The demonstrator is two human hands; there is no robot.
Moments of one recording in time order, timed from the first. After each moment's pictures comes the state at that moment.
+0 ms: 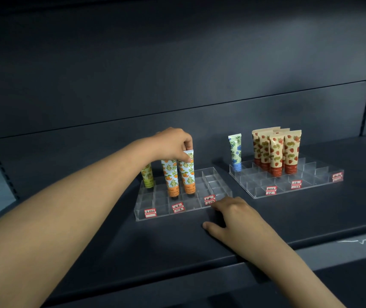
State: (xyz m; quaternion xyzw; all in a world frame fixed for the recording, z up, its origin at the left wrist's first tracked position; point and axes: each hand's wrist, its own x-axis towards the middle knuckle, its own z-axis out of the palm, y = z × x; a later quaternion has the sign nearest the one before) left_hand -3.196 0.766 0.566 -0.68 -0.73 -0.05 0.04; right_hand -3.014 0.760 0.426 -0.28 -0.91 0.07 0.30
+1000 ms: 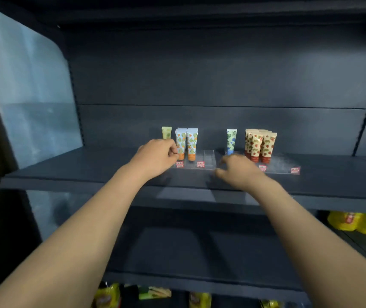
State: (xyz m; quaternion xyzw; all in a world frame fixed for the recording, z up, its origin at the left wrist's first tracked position) left_hand -3.071 0.576 0.516 -0.51 -0.81 -0.25 0.13; right_hand -2.919 0.726 0.493 -0.29 -0.94 0.01 0.19
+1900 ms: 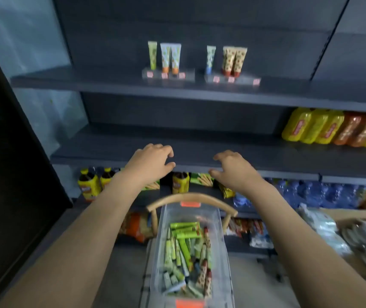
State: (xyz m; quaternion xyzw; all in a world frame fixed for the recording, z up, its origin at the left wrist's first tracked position) left_hand -2.876 0.418 0.361 -0.54 -0.83 -0.12 0.01; right_hand -2.712 0.556 0.353 -0.32 -0.94 0.10 0.09
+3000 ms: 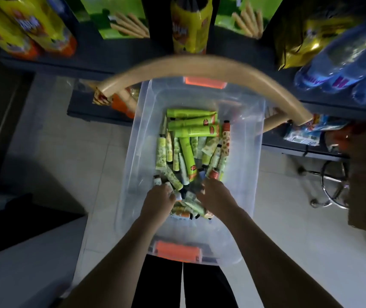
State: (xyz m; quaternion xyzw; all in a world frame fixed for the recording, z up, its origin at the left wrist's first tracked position) left_hand -2.808 0.456 -0.121 -0.20 -0.87 -0.11 -0.43; right_hand -2.715 0.584 -0.120 -0.37 -0.80 0.39 -0.29
